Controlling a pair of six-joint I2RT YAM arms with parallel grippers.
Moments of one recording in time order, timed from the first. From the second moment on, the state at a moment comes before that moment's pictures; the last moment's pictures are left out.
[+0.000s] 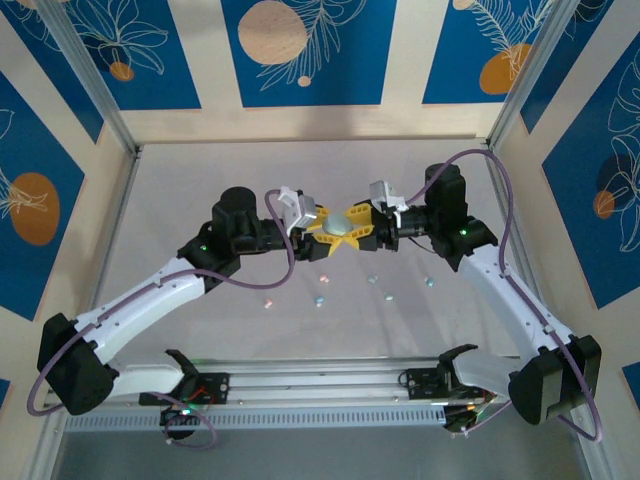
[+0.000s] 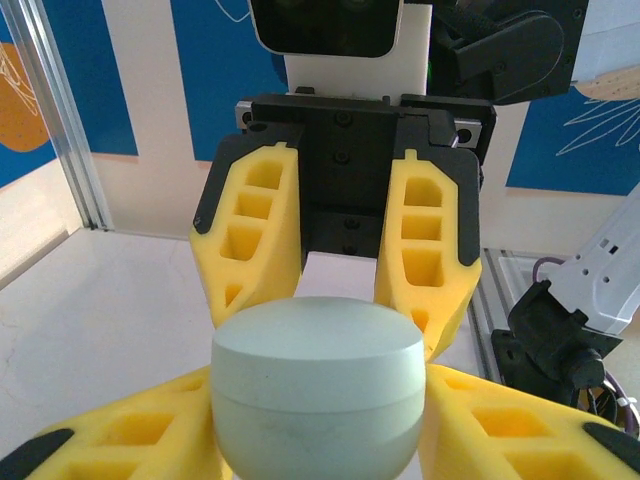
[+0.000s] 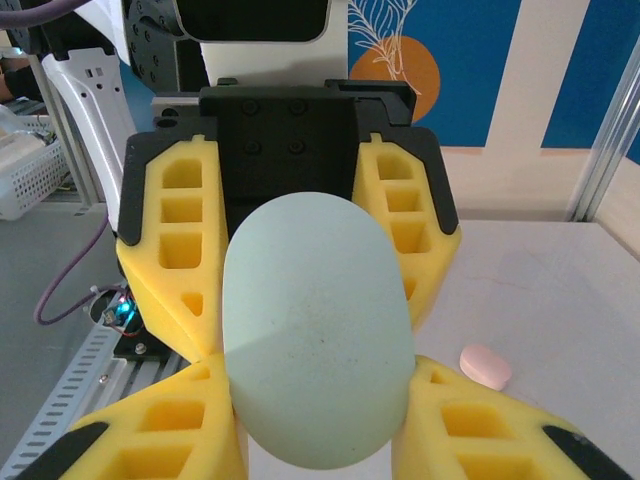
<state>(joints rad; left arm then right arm) -0.74 1.23 1.01 0.09 0.65 0.07 0.33 1.15 1.02 -0.25 -1.20 -0.39</state>
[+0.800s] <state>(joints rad) -0.74 1.24 1.00 0.12 0.66 0.05 0.33 1.15 1.02 -0.25 -1.20 -0.42</state>
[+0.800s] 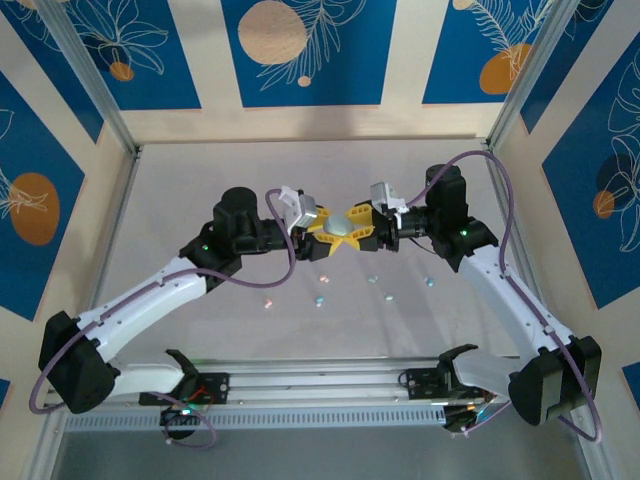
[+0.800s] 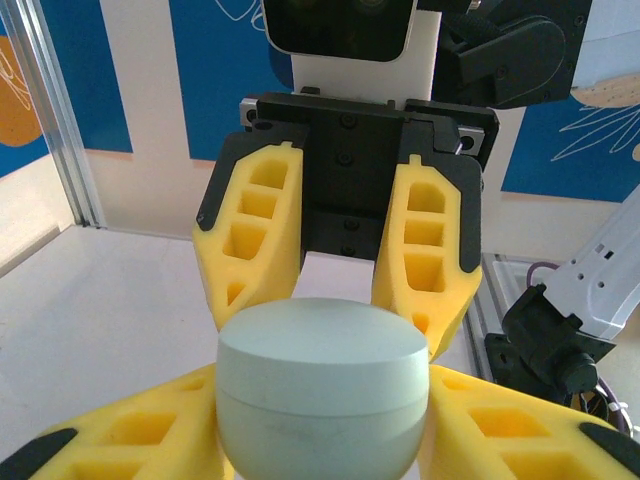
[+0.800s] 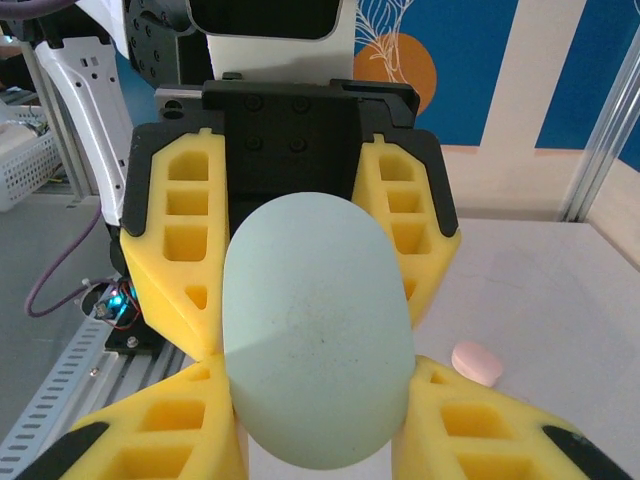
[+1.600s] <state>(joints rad) -0.74 1.25 0.96 0.23 0.67 0.03 0.29 1.21 1.08 -0.34 -1.29 -0.28</state>
